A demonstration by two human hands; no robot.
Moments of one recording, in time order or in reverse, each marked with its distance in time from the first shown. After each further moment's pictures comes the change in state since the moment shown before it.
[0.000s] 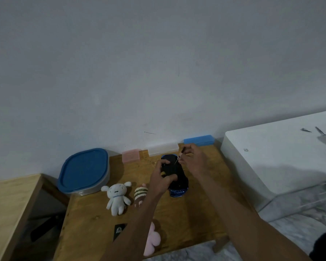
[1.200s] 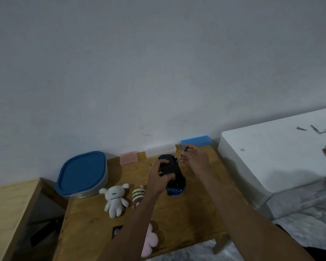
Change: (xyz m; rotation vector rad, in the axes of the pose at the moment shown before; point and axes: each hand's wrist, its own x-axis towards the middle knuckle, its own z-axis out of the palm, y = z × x) left_hand 0.005 0.004 0.009 0.039 0.013 0.030; right_hand 0.001 -0.007 -0.020 0.297 0.051 0.202
